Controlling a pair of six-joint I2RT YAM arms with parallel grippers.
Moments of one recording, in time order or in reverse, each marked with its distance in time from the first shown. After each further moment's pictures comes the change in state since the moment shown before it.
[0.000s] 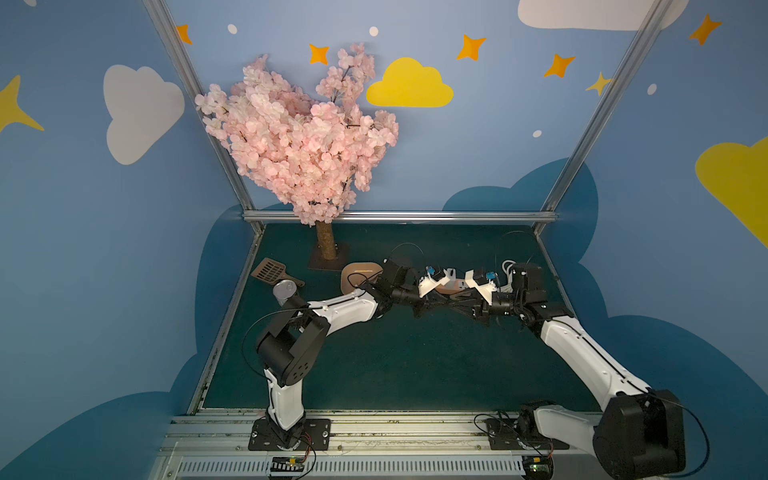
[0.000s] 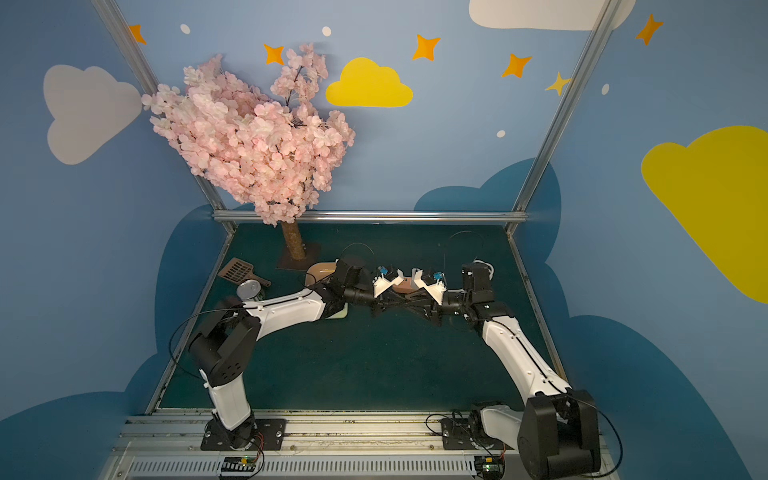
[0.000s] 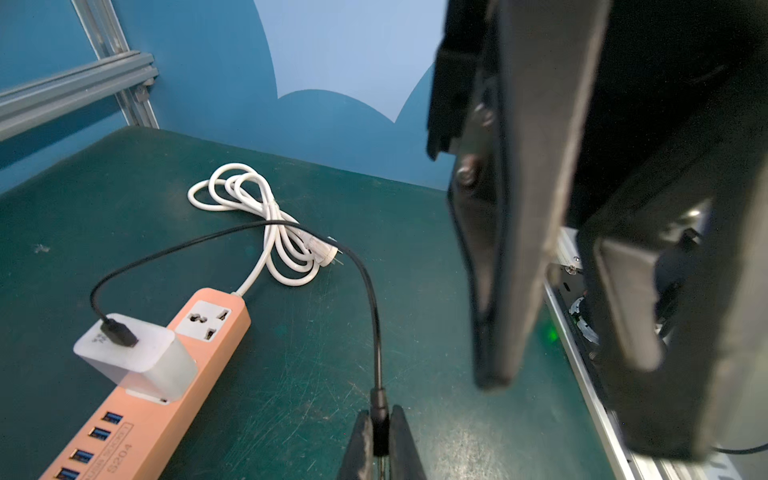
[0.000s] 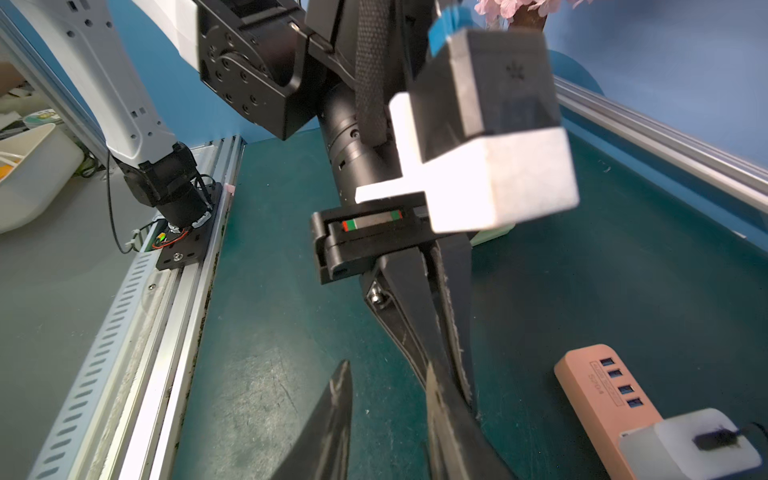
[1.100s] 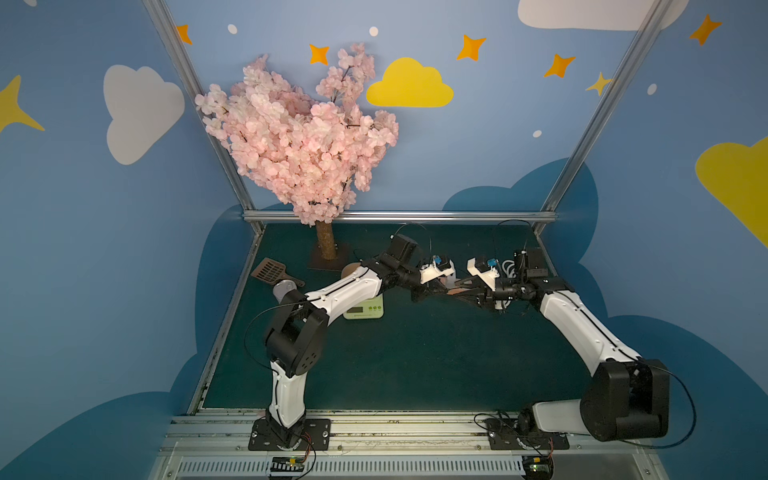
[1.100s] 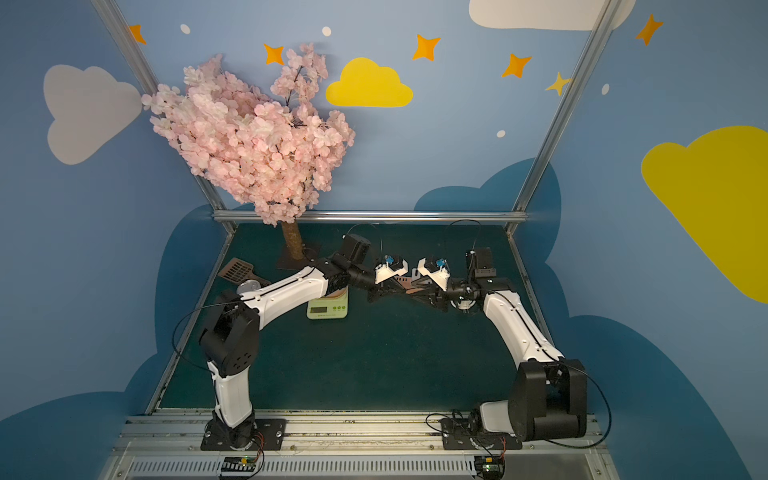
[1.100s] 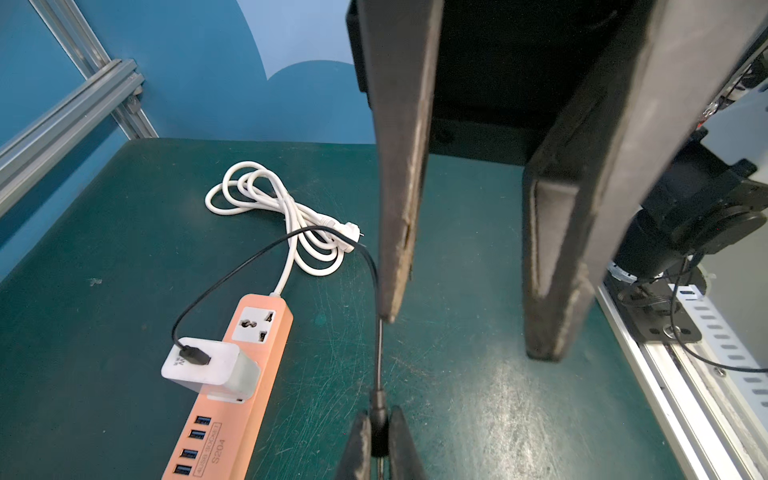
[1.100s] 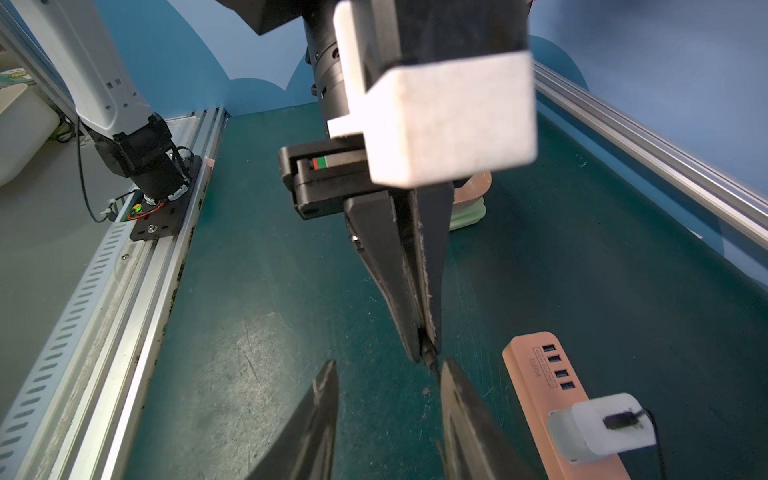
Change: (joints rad) left arm 0.044 0.080 0.327 -0.461 0.000 0.312; right arm -0.071 0.148 0.199 -0.223 -0.002 -0.238
